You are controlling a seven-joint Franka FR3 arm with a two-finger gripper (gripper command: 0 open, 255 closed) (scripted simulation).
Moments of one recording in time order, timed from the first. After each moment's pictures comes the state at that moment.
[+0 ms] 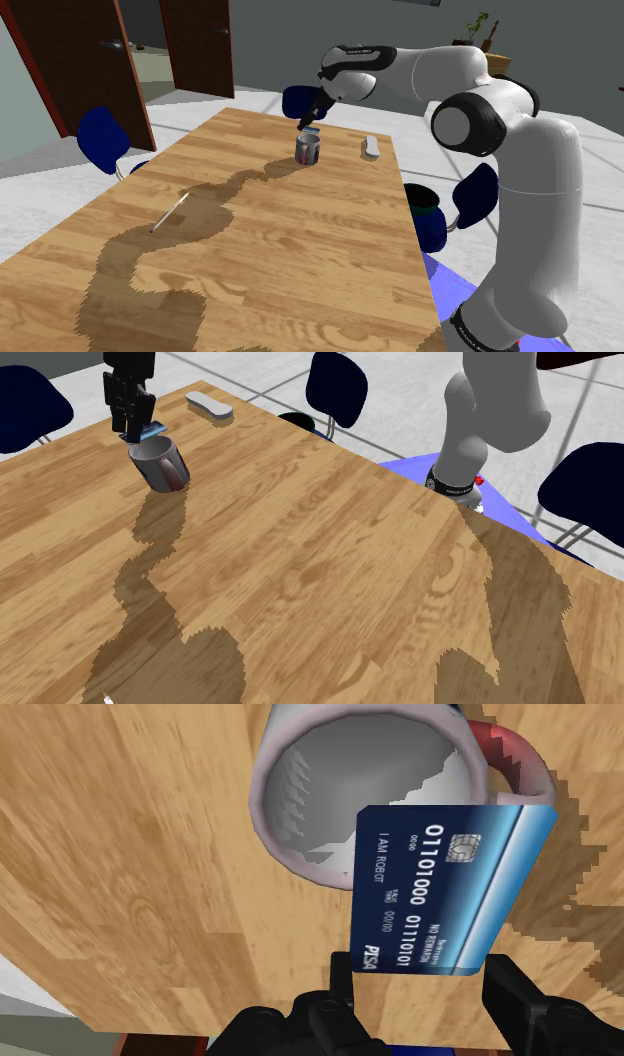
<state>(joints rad) -0.02 0.48 -0.29 -1.43 0.71 2.17 -1.22</state>
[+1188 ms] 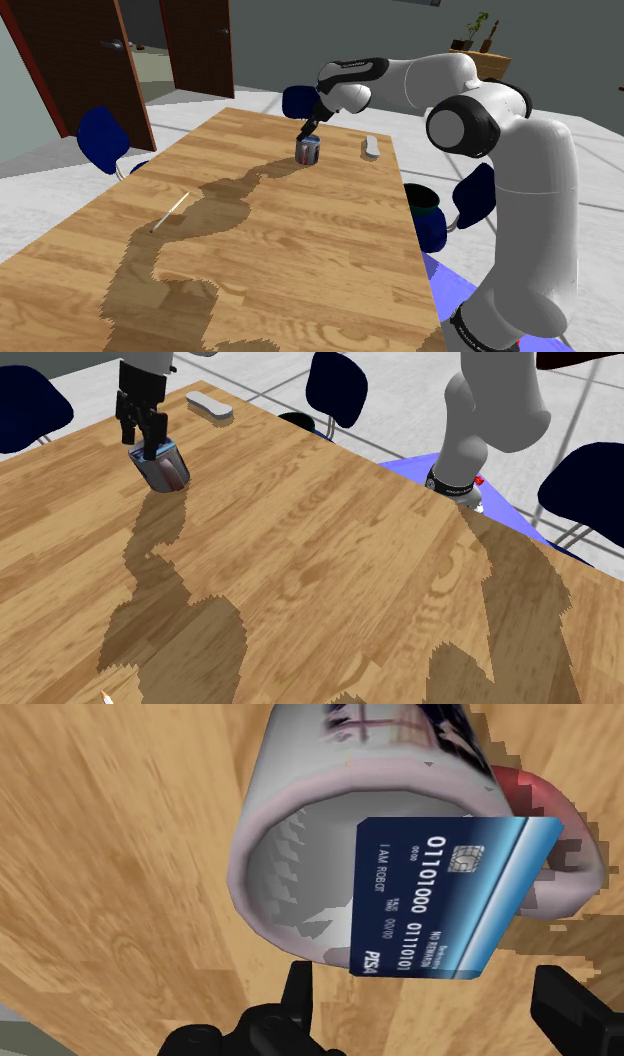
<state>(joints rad) -0.03 0.51 -0.28 -1.49 0.76 2.25 -1.28</state>
